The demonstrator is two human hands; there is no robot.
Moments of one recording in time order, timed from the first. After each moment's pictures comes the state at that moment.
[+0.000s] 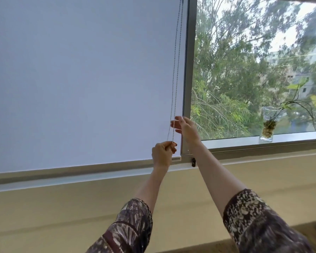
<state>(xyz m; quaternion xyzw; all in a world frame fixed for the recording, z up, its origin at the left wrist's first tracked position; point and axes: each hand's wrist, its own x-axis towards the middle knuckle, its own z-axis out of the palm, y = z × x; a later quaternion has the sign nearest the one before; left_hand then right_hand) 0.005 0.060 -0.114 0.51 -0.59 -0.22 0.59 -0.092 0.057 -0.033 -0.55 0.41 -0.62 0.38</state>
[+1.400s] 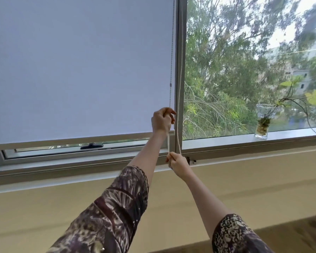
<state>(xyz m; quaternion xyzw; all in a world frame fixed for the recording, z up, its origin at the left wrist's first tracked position) -0.036 0.024 -0.013 0.43 -0.57 -0.28 0.64 -0.118 0.054 -0.145 -0.67 0.56 -0.41 0.28</state>
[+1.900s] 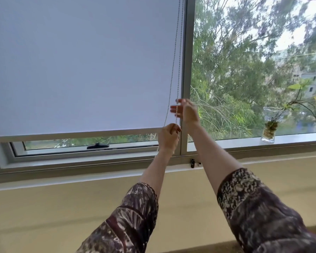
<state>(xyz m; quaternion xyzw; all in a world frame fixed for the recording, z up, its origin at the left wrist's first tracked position) -0.033 0.038 -0.057 0.47 -0.59 -0.23 0.61 -0.110 0.032 0.021 -0.55 0.38 -0.64 0.38</state>
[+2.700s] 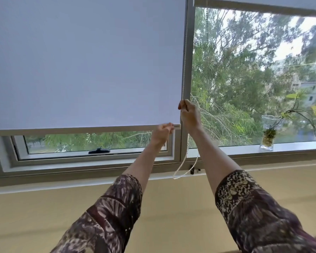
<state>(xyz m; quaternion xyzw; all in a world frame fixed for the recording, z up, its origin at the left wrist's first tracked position) -0.004 0.044 -0.017 0.46 -0.59 -0.36 0.55 -0.118 0.044 0.038 -0.64 0.46 -0.61 0.11</state>
